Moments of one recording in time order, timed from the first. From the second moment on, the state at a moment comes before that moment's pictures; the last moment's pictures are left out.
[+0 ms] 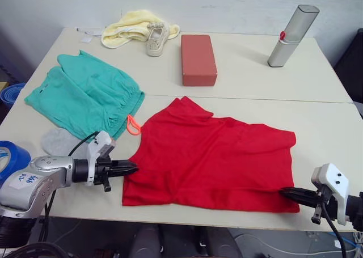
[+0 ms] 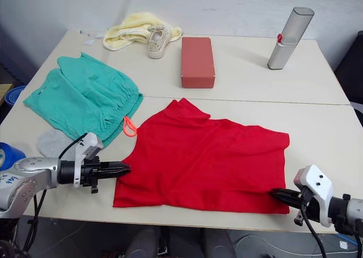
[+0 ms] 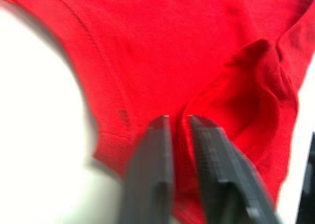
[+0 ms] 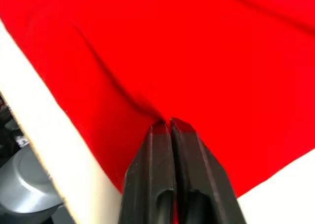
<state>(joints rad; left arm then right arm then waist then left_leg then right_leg) -0.11 0.86 0.12 -0.29 -0.62 0.83 -0.90 0.50 -0.89 -0.52 -0.45 0.48 0.51 1.07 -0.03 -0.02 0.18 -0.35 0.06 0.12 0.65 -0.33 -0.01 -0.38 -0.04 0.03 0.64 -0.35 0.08</state>
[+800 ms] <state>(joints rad) 0.05 0.78 -0.06 -0.40 -0.34 0.27 -1.09 0.44 -0.71 -0.21 -0.54 0.27 0.15 1.03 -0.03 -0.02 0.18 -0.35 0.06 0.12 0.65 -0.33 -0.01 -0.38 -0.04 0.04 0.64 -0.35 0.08</state>
